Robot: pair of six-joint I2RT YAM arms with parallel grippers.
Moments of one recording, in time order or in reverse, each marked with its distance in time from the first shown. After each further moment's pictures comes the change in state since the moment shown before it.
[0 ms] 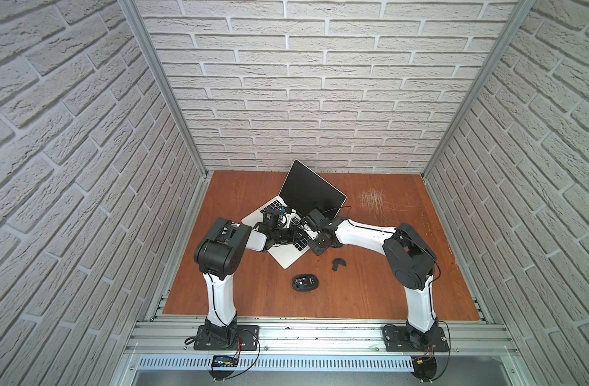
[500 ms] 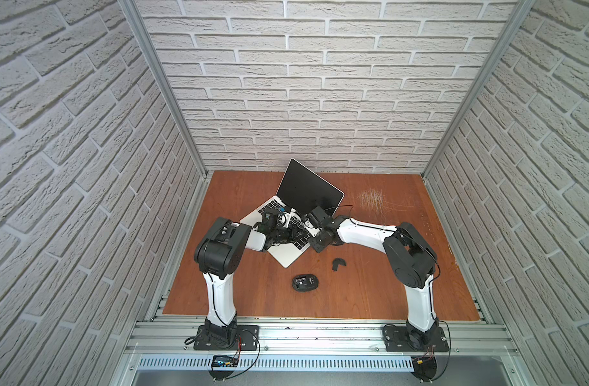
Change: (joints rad) left arm 0.009 0.006 0.000 0.021 0.004 0.006; right arm -0.035 -0.005 -0.026 0.086 -0.062 -0.019
